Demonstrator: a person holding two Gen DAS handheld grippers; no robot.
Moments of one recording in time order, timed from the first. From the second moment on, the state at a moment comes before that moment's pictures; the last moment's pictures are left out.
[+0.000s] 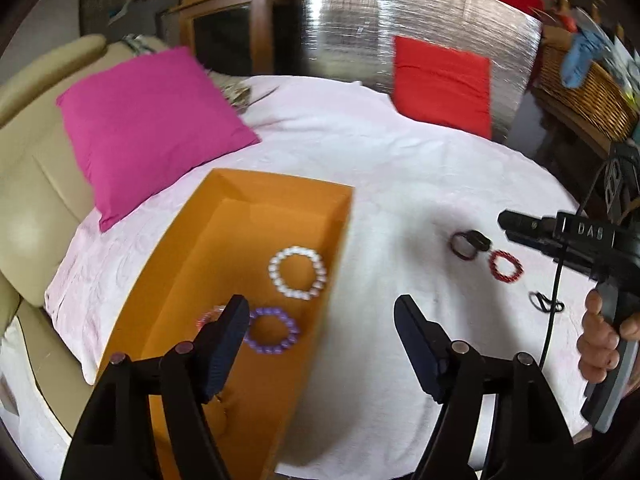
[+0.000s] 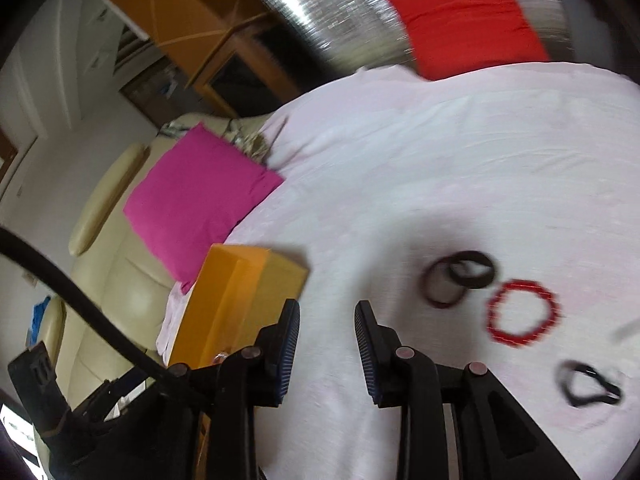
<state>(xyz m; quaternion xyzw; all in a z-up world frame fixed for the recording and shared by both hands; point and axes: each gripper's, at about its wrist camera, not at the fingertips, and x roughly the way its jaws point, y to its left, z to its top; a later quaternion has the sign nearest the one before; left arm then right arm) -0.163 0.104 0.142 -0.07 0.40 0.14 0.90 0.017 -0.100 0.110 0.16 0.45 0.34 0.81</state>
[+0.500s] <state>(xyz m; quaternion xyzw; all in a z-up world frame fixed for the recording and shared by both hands) -0.188 0.023 0.177 0.01 0.38 0.17 0.91 -0.021 -0.205 0.136 0.17 0.43 0.28 0.84</state>
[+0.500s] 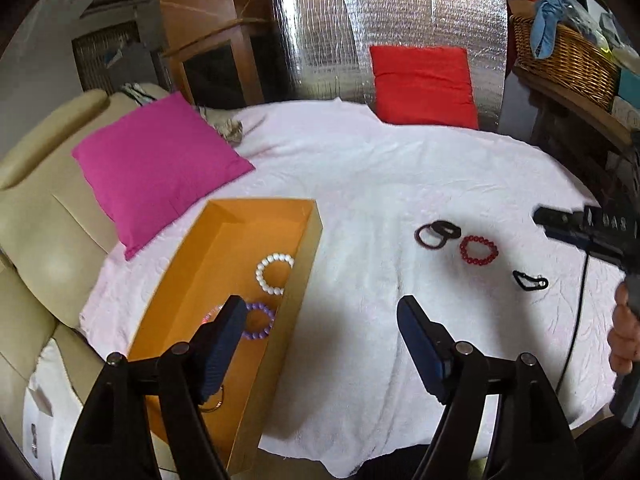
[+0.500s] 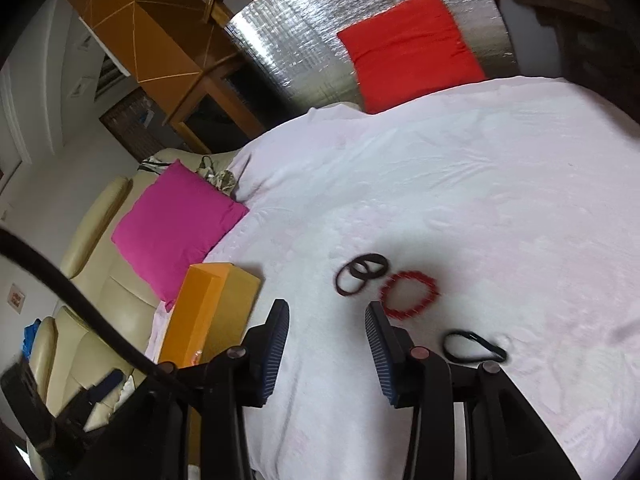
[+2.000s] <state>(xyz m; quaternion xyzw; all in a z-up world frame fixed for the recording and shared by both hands) -0.145 -0.058 0.177 0.08 0.35 0.18 0.92 -0.010 -0.281 0.099 0.22 0.48 0.22 0.82</state>
